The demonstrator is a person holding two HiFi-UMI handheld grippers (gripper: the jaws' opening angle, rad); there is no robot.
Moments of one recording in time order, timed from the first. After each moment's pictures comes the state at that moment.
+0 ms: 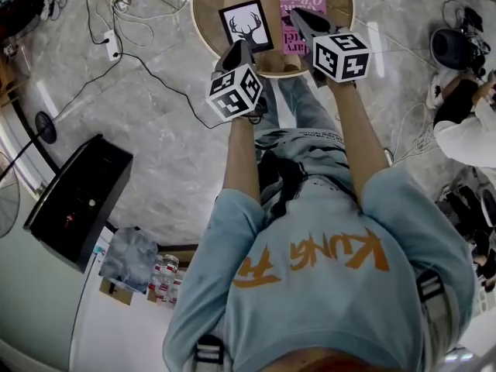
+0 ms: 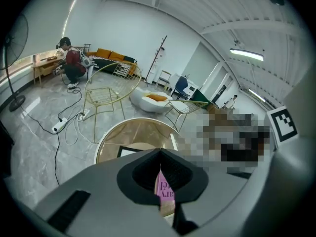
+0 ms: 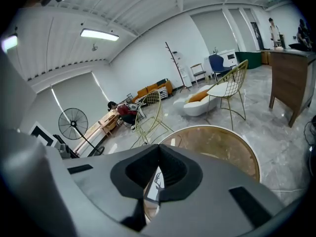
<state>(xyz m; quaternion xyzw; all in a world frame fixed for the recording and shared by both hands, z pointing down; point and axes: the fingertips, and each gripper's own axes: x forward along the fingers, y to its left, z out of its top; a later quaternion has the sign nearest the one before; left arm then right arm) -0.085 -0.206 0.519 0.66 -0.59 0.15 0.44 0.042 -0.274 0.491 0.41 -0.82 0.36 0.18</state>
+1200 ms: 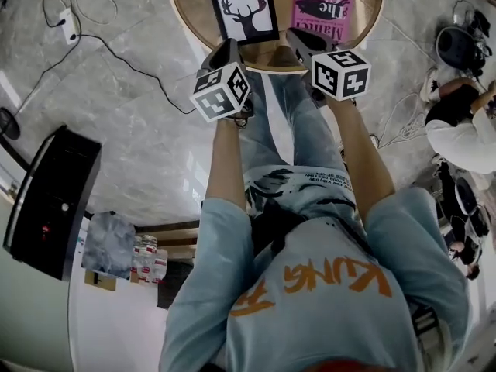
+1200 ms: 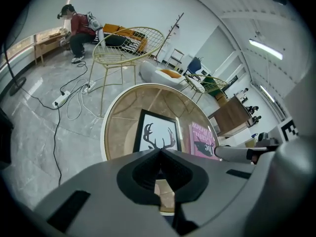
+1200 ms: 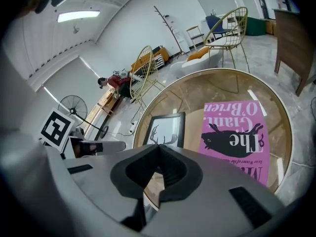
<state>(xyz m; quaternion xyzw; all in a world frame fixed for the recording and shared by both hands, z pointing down) -0.131 -0.181 0.730 0.61 -0.55 0.20 0.53 -0.002 -0.207 0.709 0.34 -0.76 0.47 0.29</state>
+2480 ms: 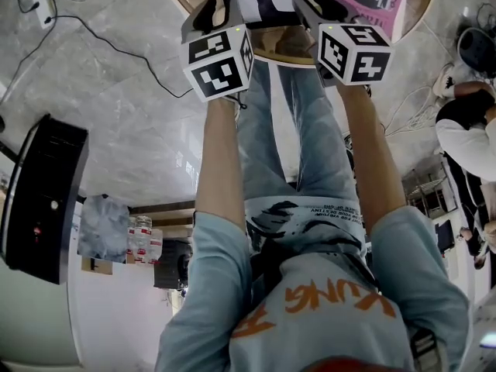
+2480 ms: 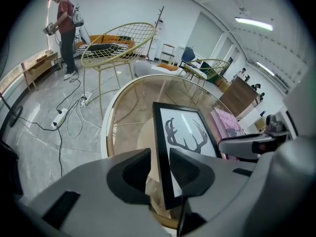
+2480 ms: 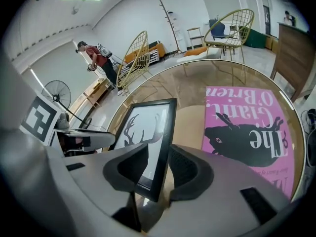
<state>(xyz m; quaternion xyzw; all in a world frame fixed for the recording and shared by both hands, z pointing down) -0.161 -0.204 0.832 0.64 -0.55 0.28 0.46 -0.018 -0.222 0.821 0.39 -0.74 0.42 0.34</state>
